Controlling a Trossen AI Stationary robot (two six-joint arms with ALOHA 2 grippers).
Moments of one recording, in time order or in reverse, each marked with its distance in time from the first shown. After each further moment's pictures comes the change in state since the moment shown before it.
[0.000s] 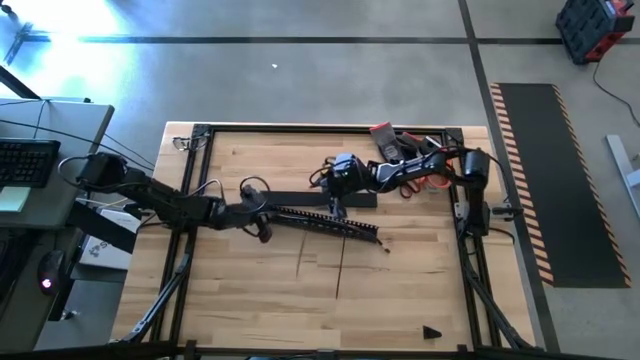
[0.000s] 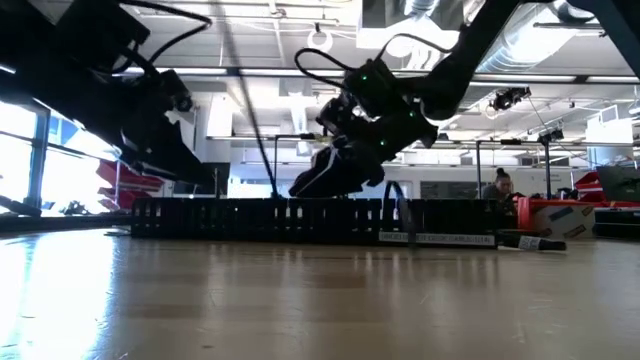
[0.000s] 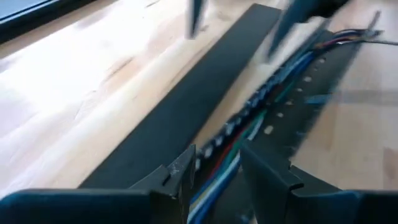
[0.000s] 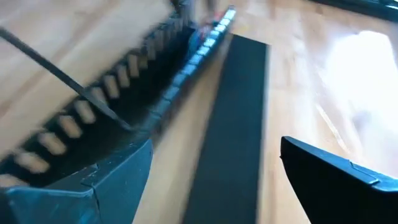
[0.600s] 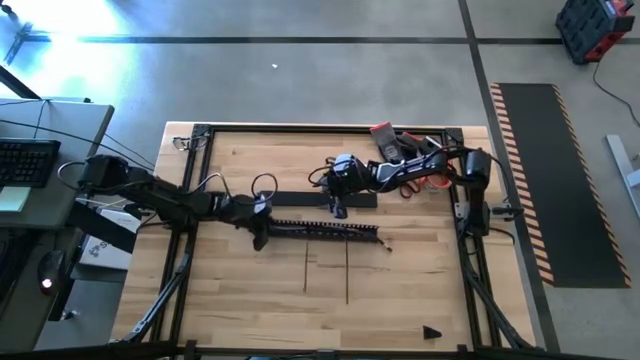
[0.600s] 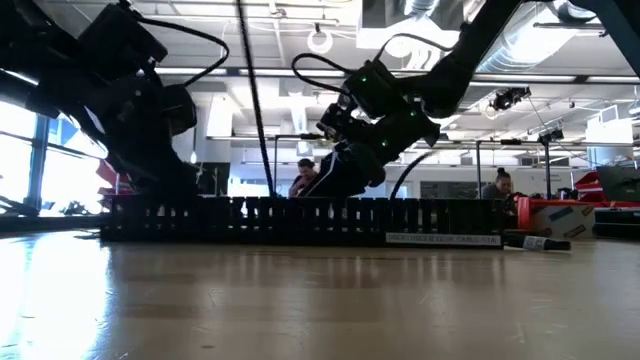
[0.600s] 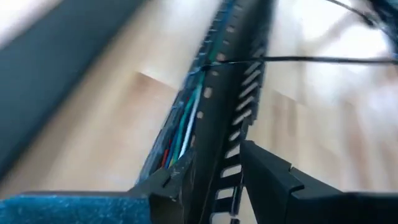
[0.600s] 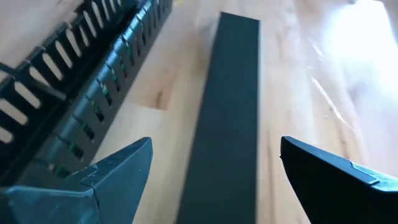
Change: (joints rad) left arm 0.117 0.035 0.001 0.016 0.550 -0.056; right arm 0.002 -0.008 0.000 -0.056 0.054 0.059
